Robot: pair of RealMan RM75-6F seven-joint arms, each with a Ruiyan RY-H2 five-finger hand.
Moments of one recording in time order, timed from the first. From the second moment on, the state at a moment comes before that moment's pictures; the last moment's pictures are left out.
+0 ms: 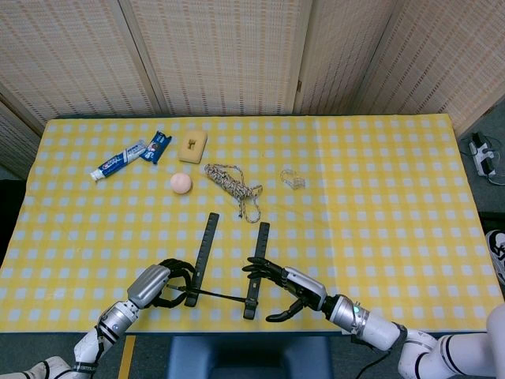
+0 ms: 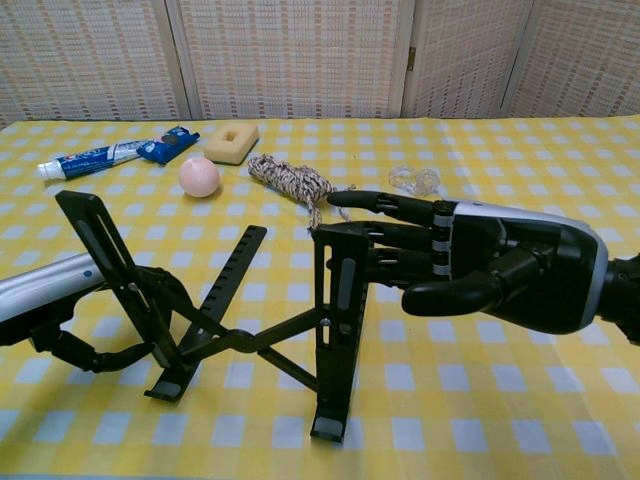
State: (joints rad) left arm -0.50 -1.52 0.10 -1.38 1.63 1.13 -0.43; right arm 0.76 -1.42 -0.19 -1.60 -1.74 1.11 1.47
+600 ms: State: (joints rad) left arm -0.50 -1.43 0.11 -1.51 1.62 1.13 -0.35; right arm 0.75 -1.47 -0.13 -1.62 -1.68 1.02 1.00
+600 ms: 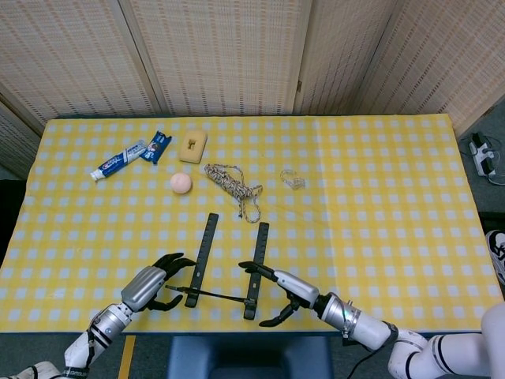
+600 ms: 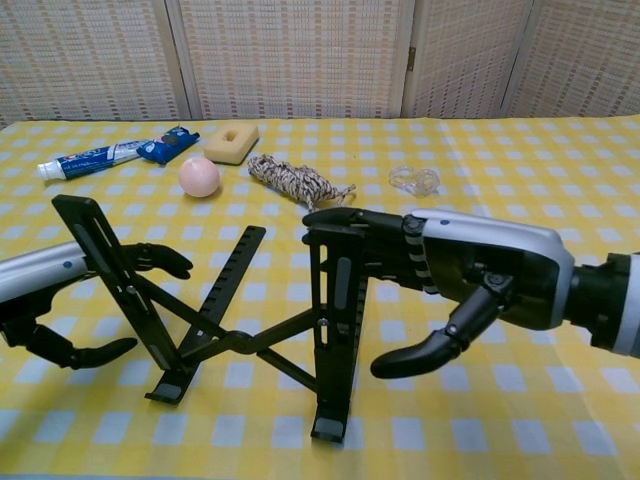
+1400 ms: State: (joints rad) left arm -0.46 -1.35 0.07 -1.54 1.62 1.22 -0.30; right arm 0.73 -1.62 0.09 -1.59 -1.41 0.97 0.76
